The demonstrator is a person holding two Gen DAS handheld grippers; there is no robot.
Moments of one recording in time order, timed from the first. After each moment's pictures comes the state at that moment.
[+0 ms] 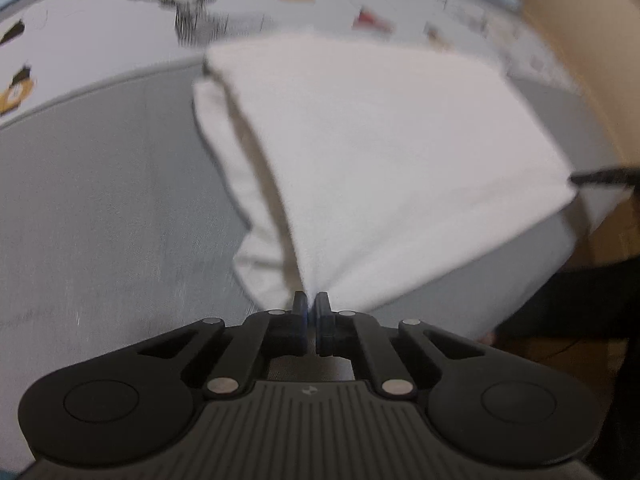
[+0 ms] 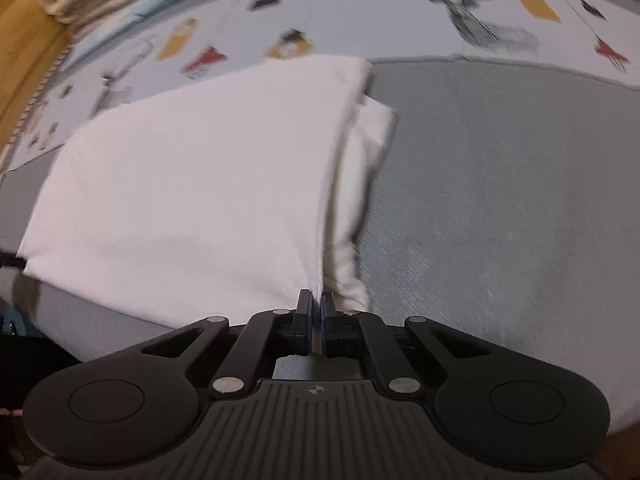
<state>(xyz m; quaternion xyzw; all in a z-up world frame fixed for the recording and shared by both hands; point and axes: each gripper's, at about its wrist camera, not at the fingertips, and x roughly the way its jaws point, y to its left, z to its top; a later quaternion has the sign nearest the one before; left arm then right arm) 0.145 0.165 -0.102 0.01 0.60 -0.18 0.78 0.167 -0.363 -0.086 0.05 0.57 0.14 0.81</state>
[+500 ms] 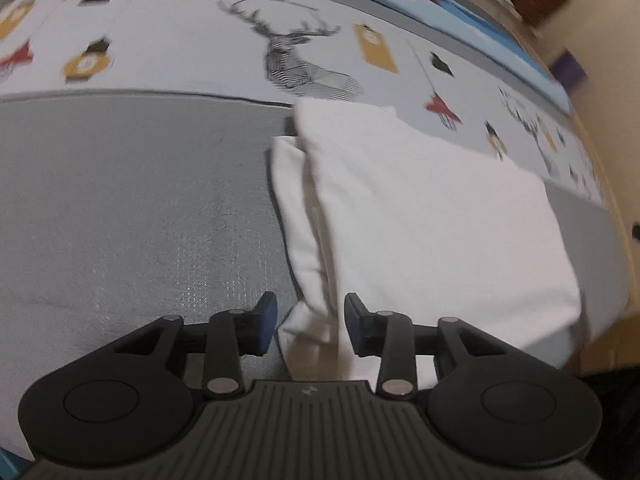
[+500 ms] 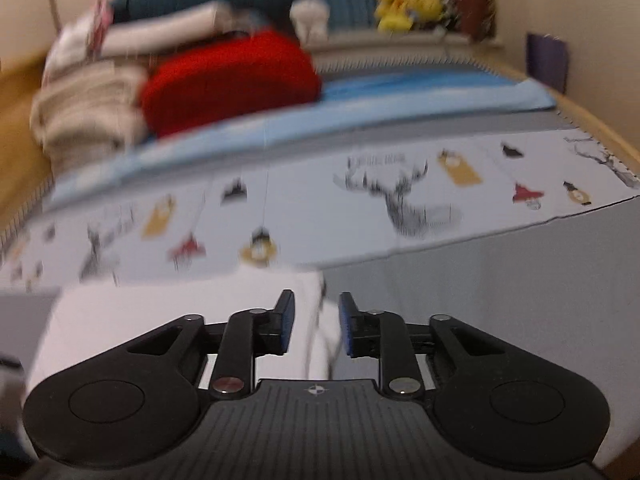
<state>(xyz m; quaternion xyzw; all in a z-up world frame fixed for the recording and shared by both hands) 0.169 0.206 -0.086 -0.13 0.55 -0.09 0.82 0.150 -0.373 0.016 0.08 0.32 0.05 0.94</state>
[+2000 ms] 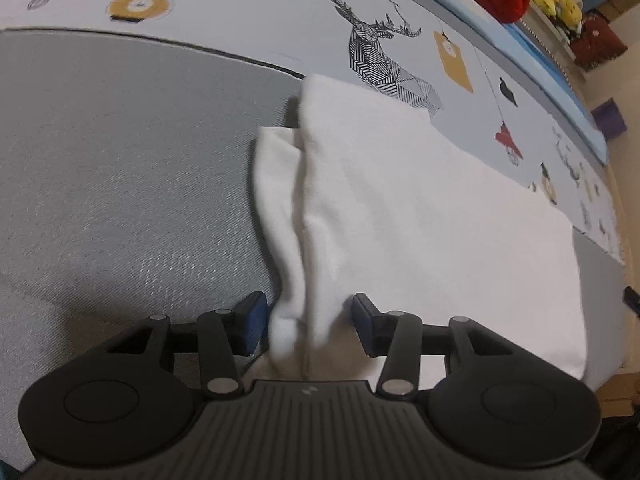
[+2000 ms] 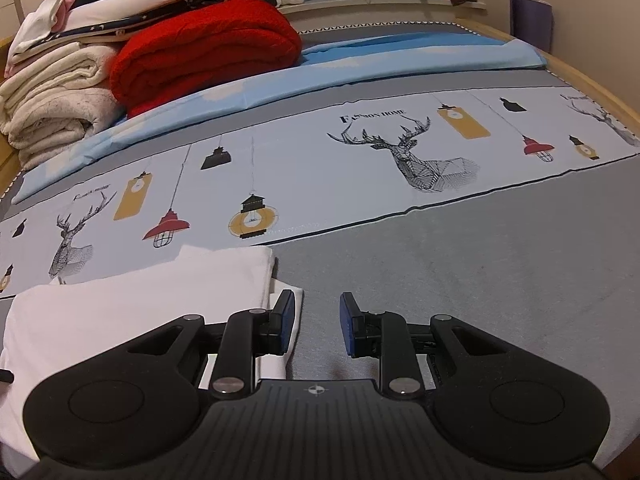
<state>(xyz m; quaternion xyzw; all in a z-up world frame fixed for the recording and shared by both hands) 0.203 0.241 -0.131 -0.18 0.57 -0.03 0.80 0.189 -0.327 -0.038 0.09 0.38 0.01 0.92</state>
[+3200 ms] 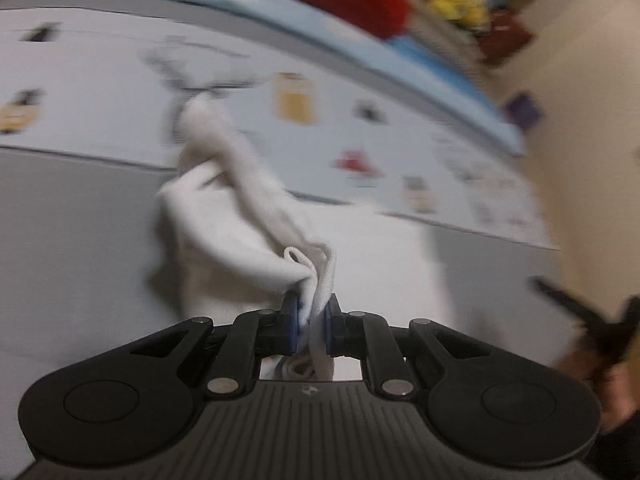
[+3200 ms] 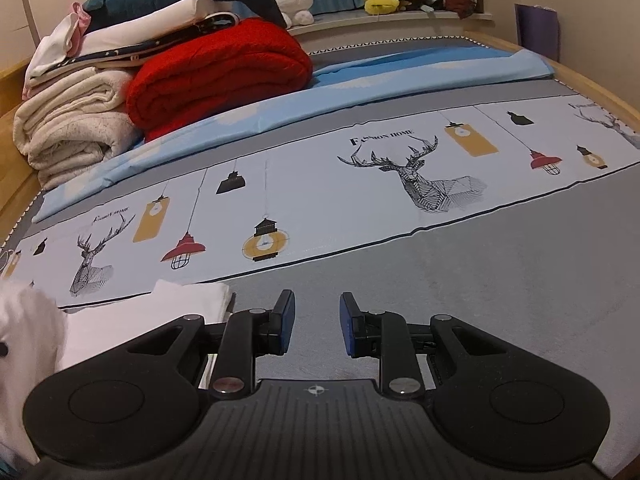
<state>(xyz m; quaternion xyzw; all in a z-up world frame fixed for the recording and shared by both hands) 0.204 0.138 -0.030 -0.19 0.50 -0.16 0.83 0.179 -0.340 -0.025 0.11 0.35 0.03 0.93</state>
